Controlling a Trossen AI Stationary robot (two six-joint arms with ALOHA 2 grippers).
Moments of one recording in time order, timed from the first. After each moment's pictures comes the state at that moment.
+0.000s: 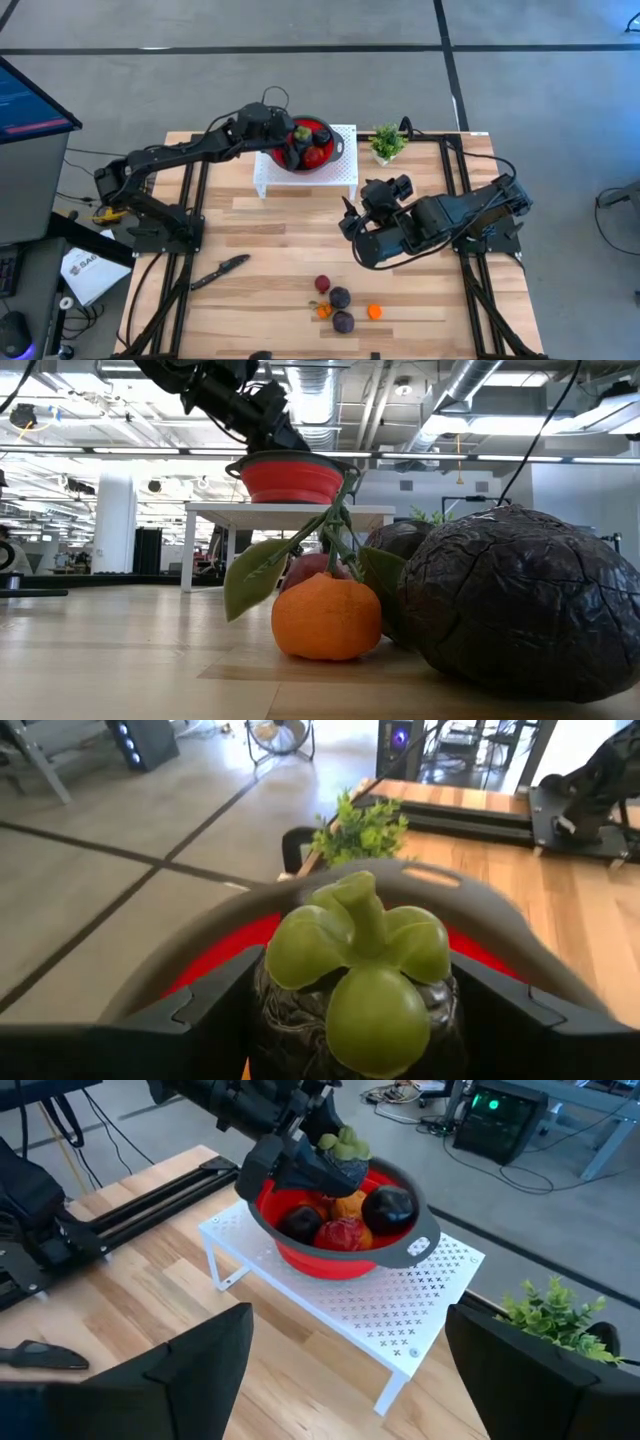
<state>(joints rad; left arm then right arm) 0.54 1.43 1.06 -0.02 0.10 0.14 0.40 1.74 1.94 -1.34 1.06 1.04</state>
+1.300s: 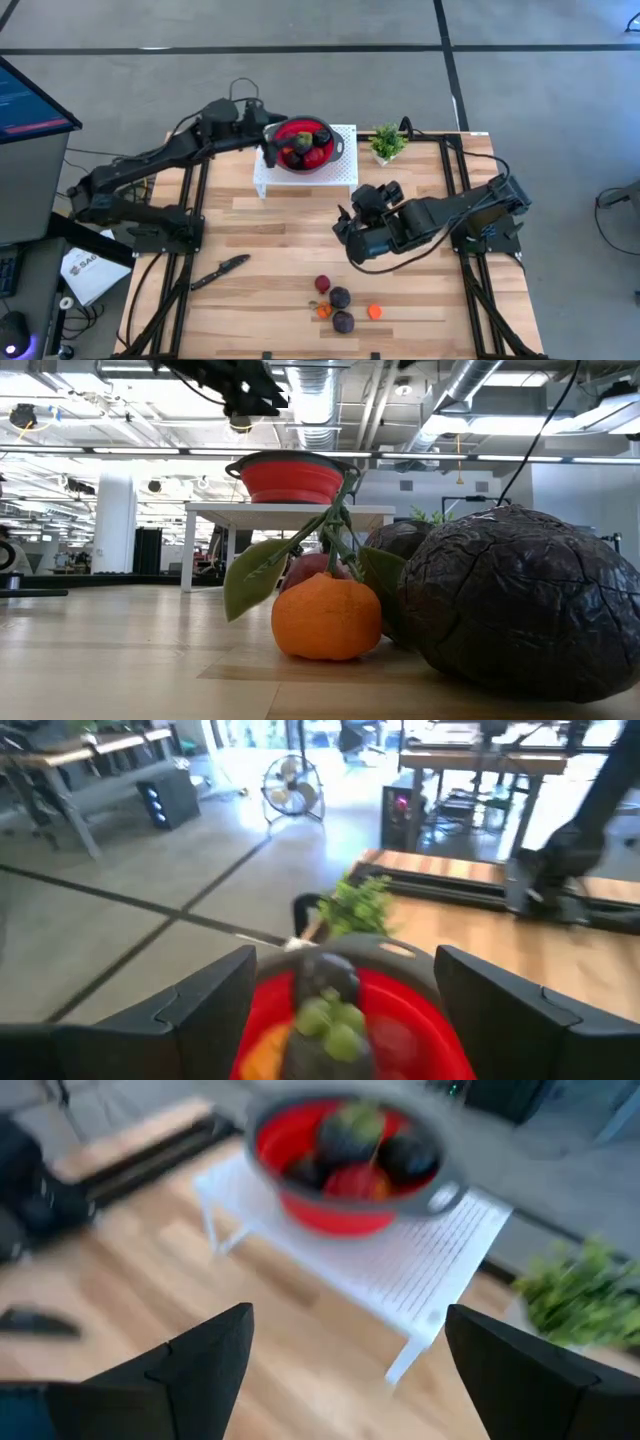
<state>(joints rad) 0.52 1.18 1.06 -0.11 0.07 0.11 0.36 1.74 1.82 -1.25 0.94 1.05</state>
